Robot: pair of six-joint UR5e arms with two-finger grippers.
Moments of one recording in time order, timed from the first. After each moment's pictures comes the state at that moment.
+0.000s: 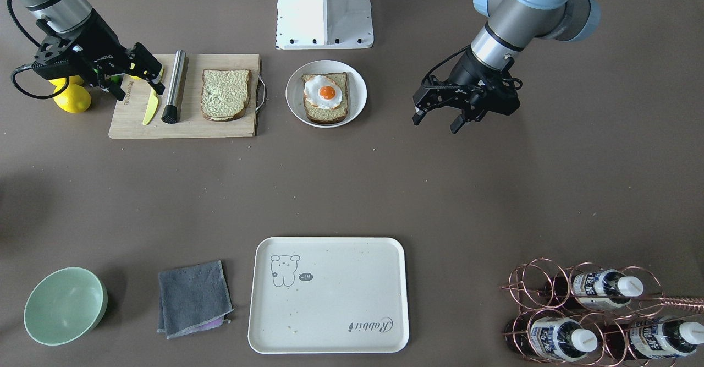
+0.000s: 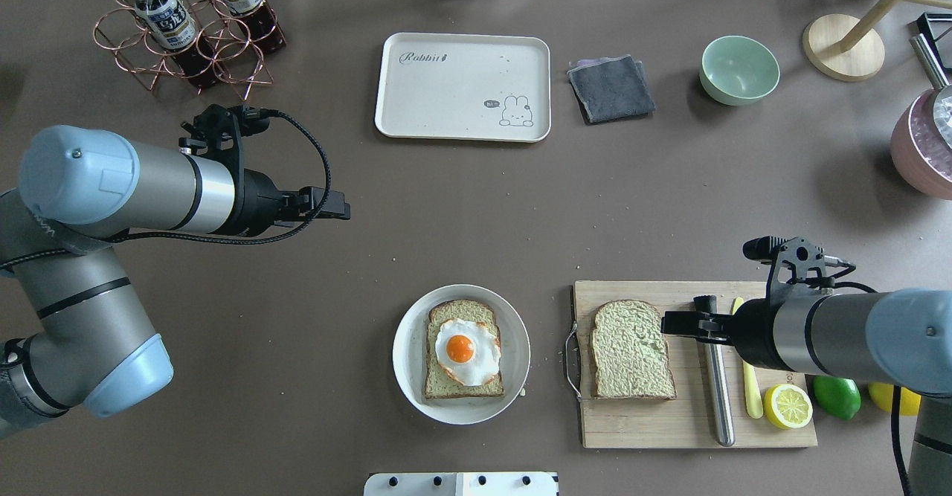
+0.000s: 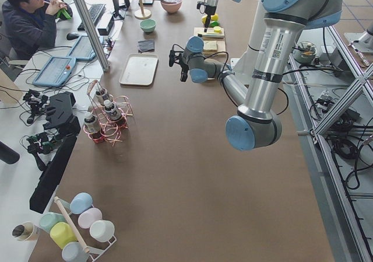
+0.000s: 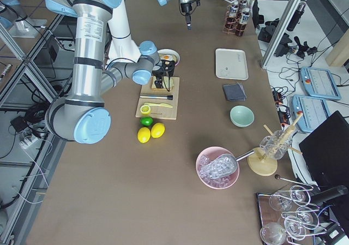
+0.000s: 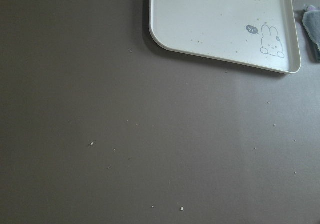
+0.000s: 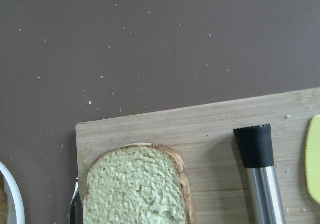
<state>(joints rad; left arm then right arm) -0.63 -1.87 -1.90 -2.13 -1.89 -1.30 0.35 -1.72 2.18 -1.02 1.67 1.51</state>
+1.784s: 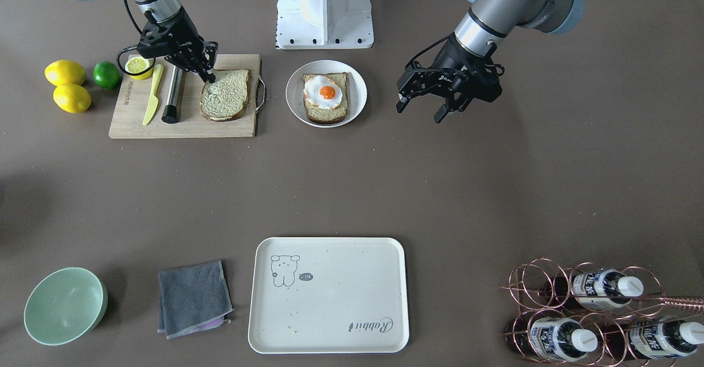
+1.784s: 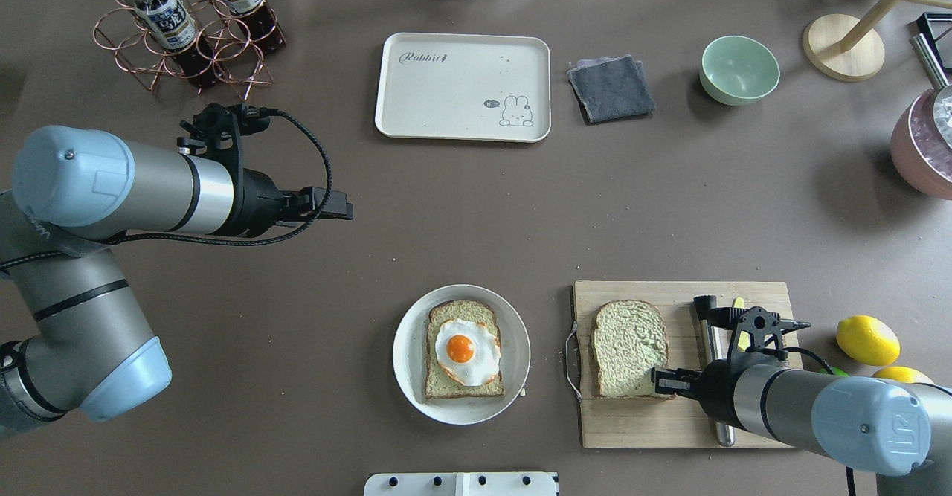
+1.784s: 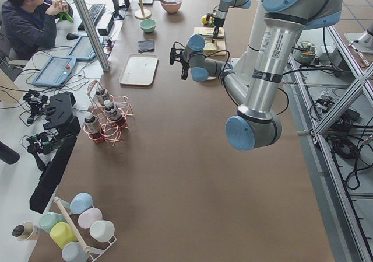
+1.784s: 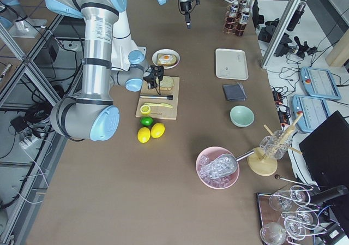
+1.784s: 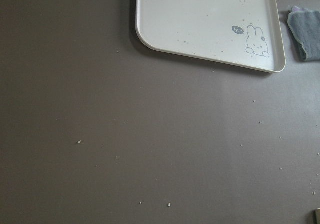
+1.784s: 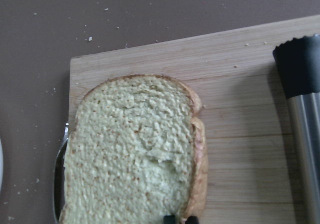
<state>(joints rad) -0.63 -1.87 -1.92 -2.13 -1.89 -1.30 0.16 -1.73 2.08 -0.87 1.48 1.54</state>
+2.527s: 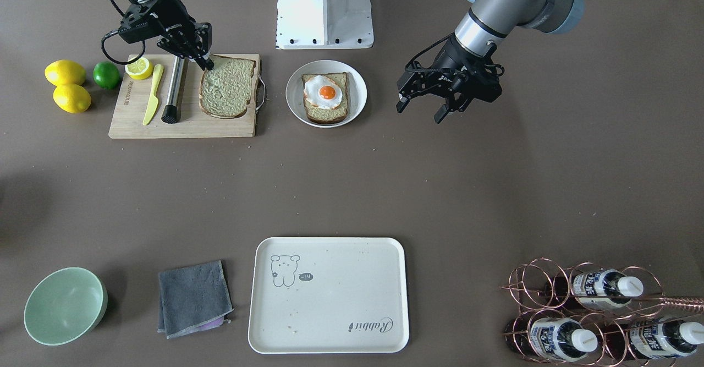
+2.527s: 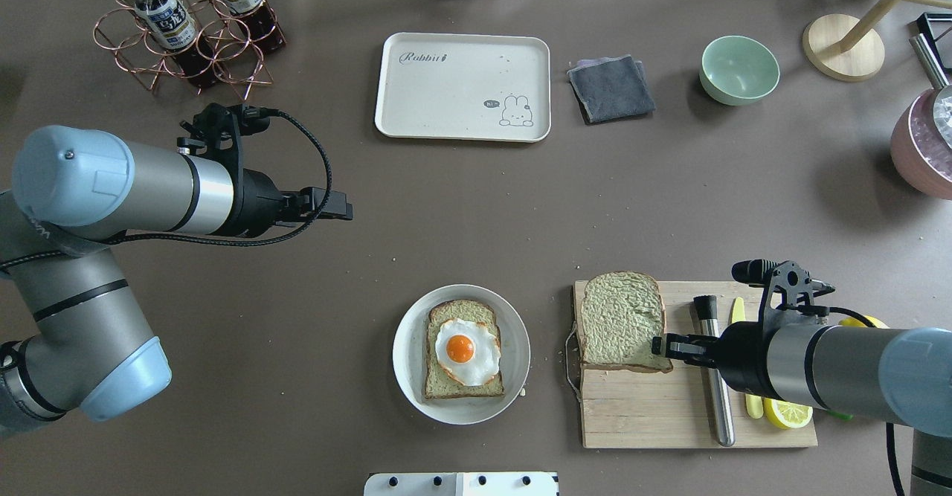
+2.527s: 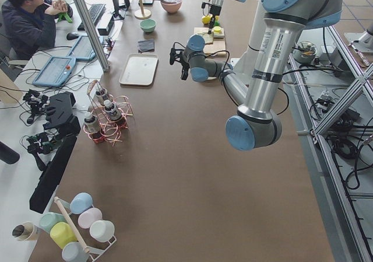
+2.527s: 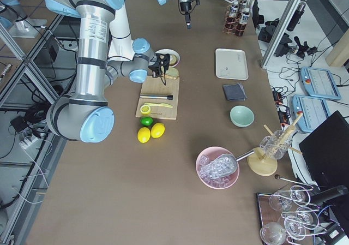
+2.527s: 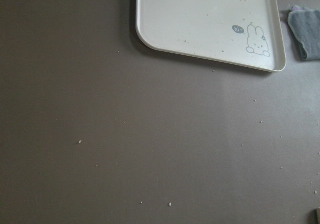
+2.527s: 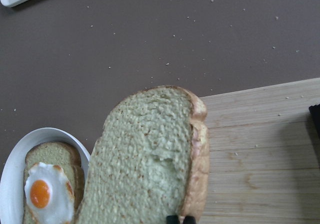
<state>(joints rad) -0.63 -1.87 -1.92 -2.13 -1.89 -1.30 0.31 -1.70 2.20 -0.89 1.63 1.54</state>
